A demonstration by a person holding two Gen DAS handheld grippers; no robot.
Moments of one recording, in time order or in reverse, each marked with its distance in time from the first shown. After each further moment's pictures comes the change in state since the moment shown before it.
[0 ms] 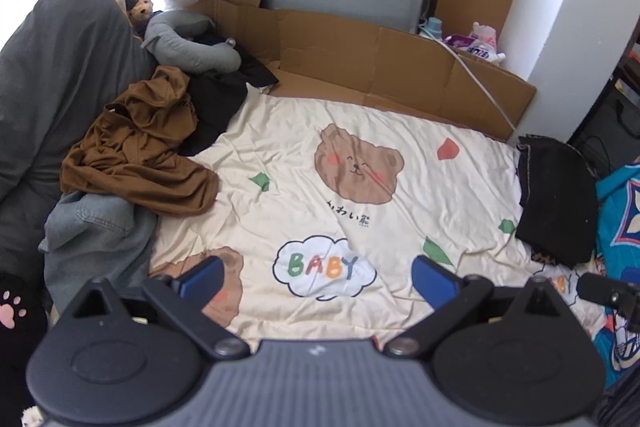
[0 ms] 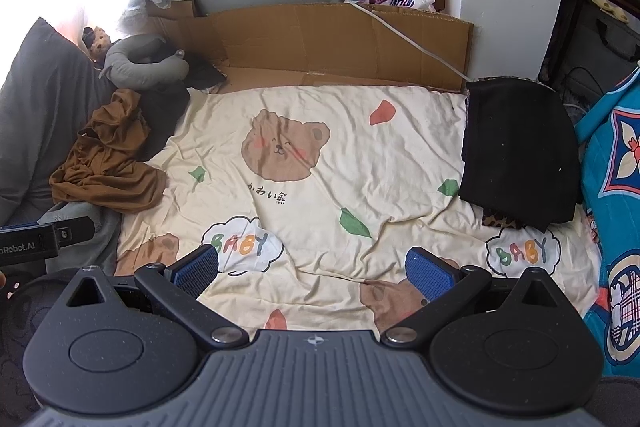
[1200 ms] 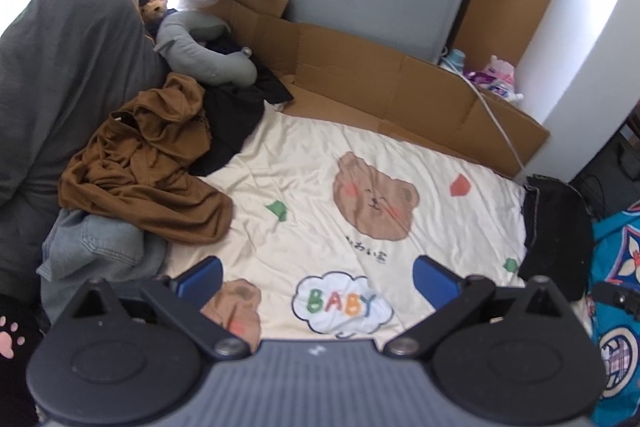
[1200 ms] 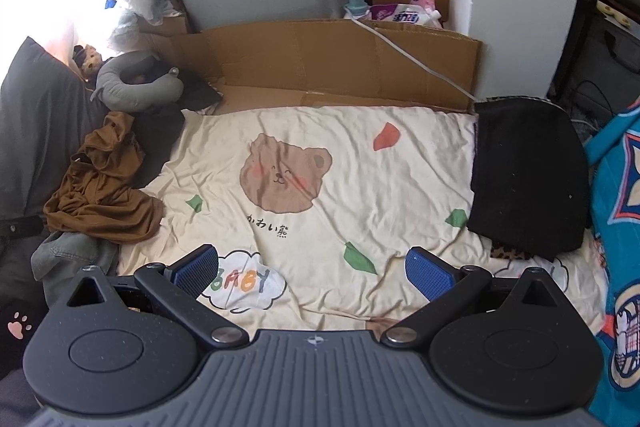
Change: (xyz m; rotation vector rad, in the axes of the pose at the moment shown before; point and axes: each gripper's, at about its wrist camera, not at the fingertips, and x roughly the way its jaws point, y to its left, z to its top) left arm 0.022 0.077 0.059 -0.081 -0.008 -0.053; right arm 0.032 0.007 0.053 0.014 -0.018 0.001
